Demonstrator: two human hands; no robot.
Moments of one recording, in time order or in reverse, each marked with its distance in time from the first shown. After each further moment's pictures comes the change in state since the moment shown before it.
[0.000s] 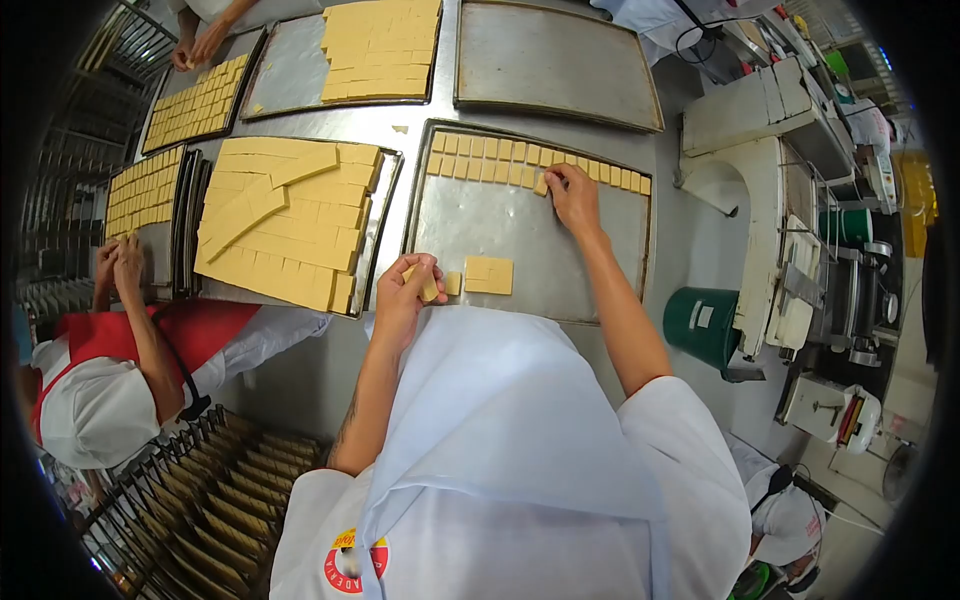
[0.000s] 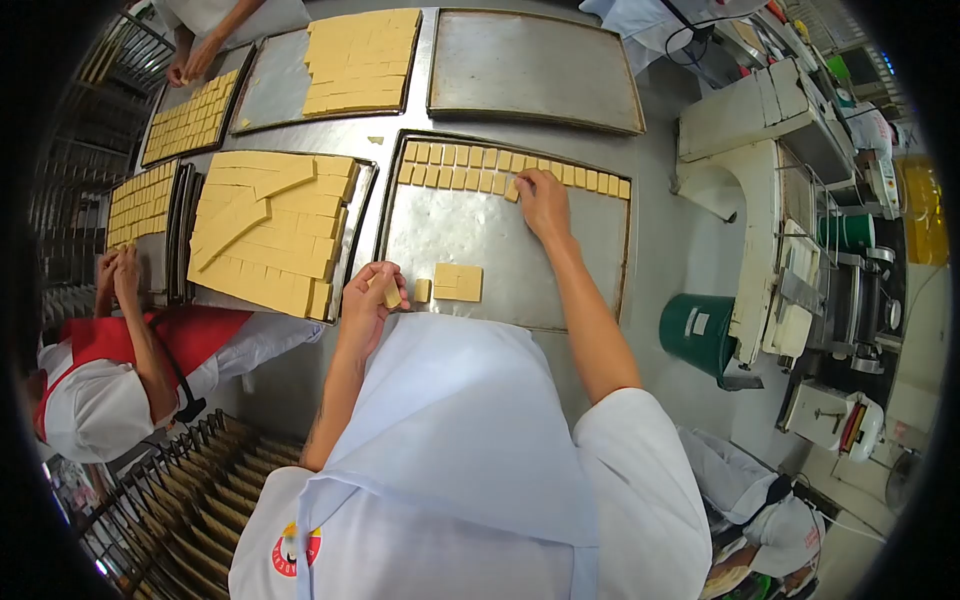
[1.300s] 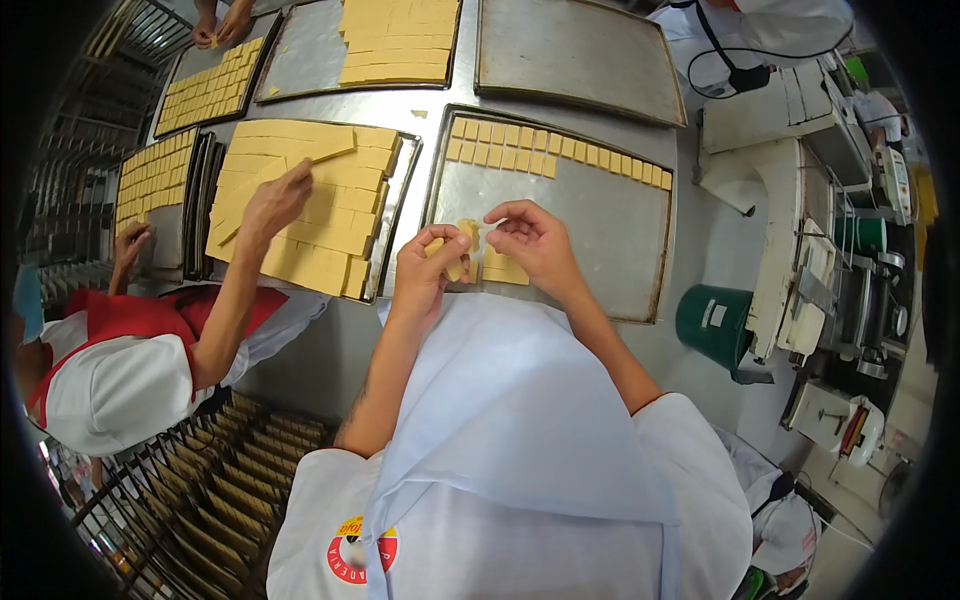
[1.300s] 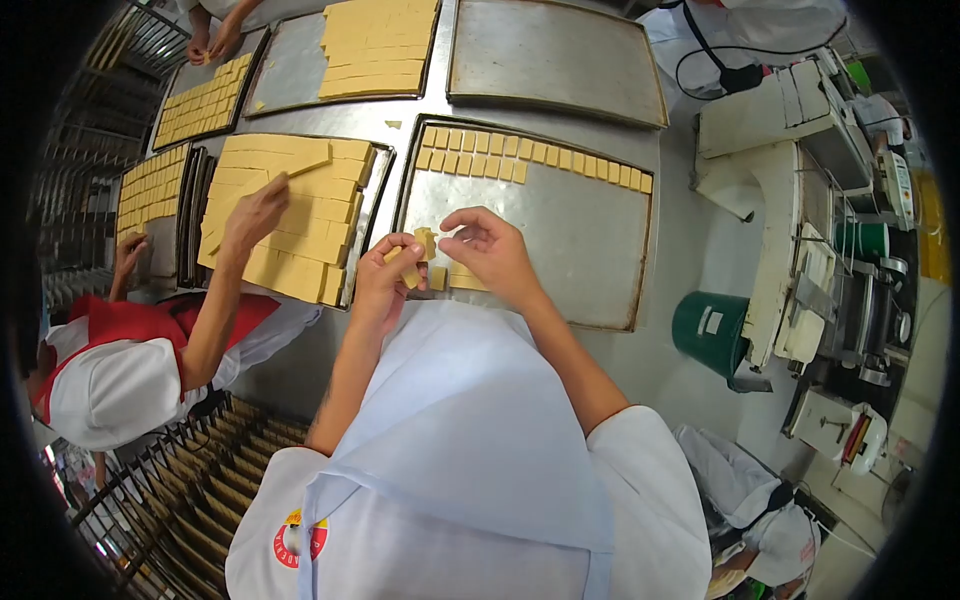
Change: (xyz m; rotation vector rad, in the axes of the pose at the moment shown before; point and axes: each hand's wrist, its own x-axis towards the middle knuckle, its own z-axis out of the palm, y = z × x) left_hand 0.006 0.021 0.023 -0.089 -0.039 0.006; right_hand -0.087 -0.145 -0.017 0.979 -0.457 0.203
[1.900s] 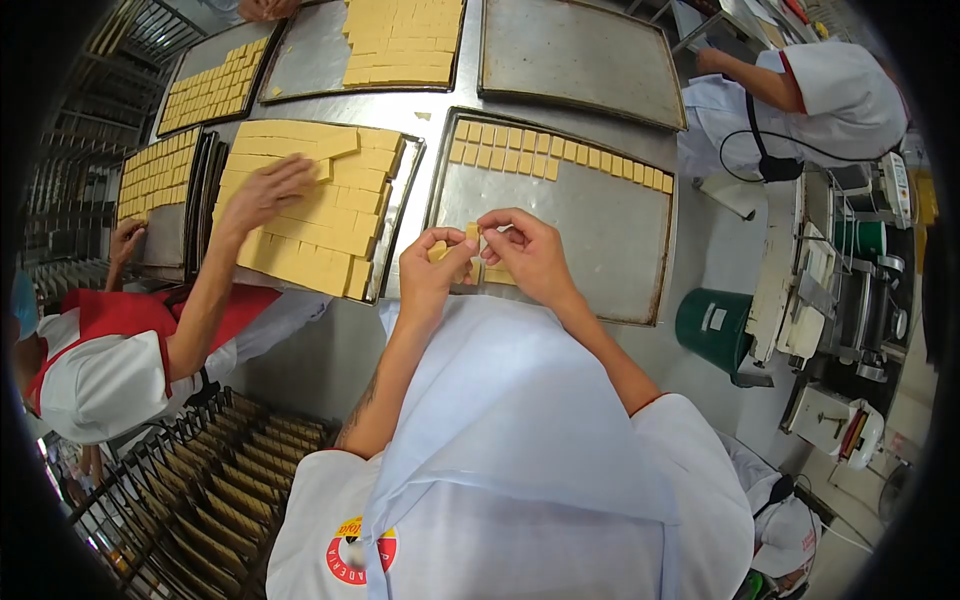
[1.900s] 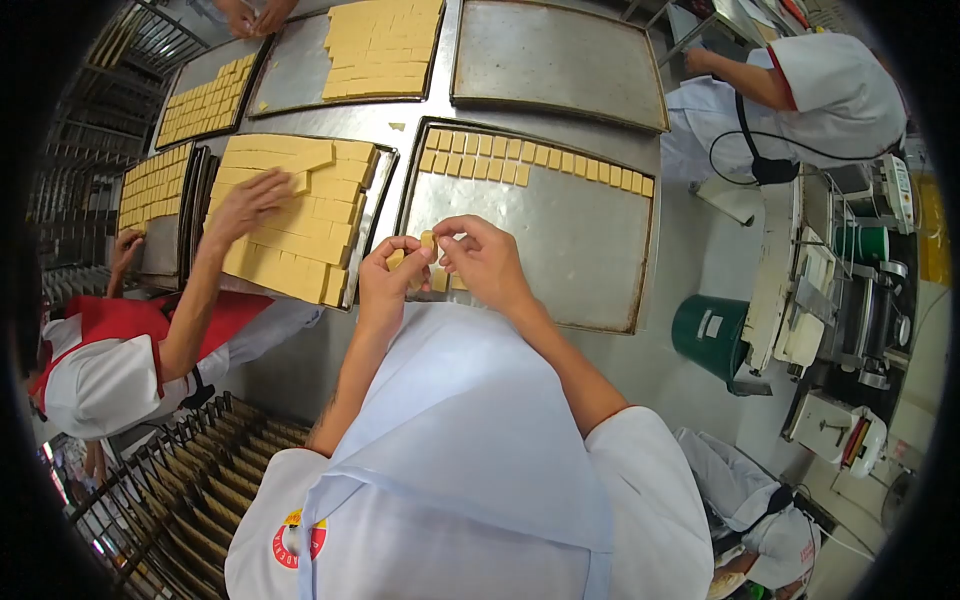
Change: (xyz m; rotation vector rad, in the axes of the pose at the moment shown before) left_hand -0.004 -0.004 0.007 0.222 0.103 0.138; right_hand -0.001 -0.003 0.018 -0.131 0.034 0.030
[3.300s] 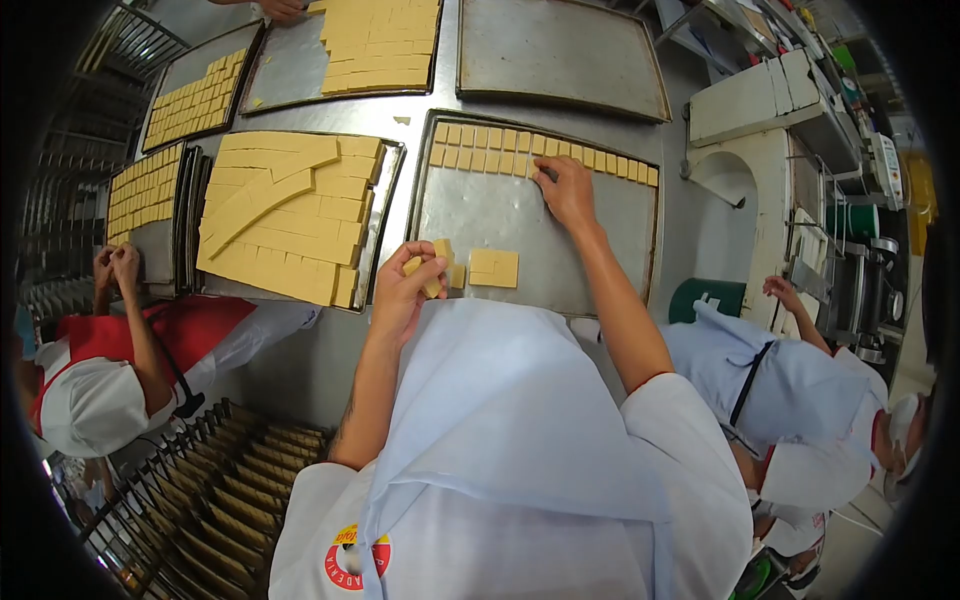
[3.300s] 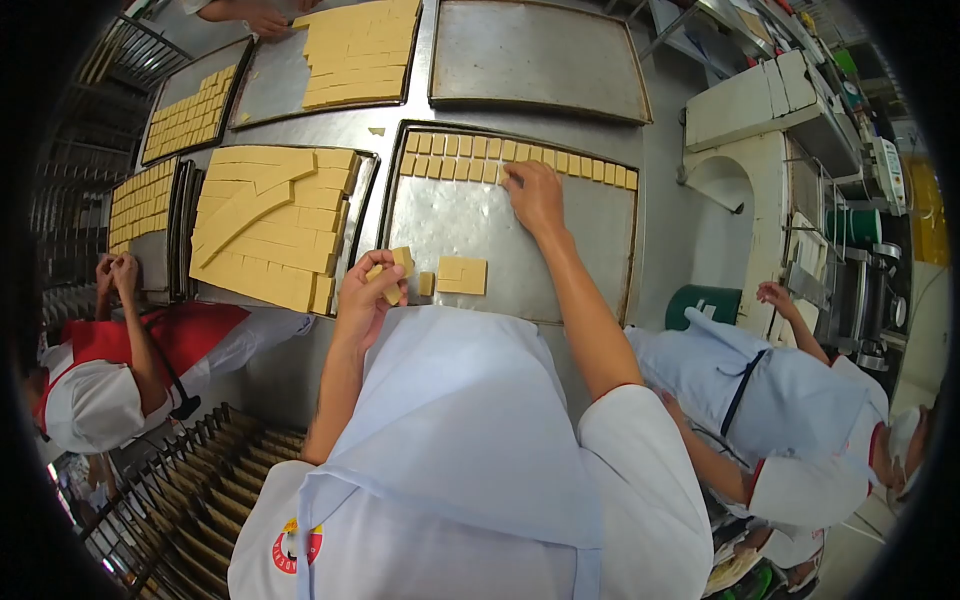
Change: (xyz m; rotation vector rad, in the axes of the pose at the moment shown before) left_hand -0.004 0.000 -0.022 -0.154 -0.087 -0.182; right_hand 0.087 0.073 -0.121 -0.935 0.379 -0.277
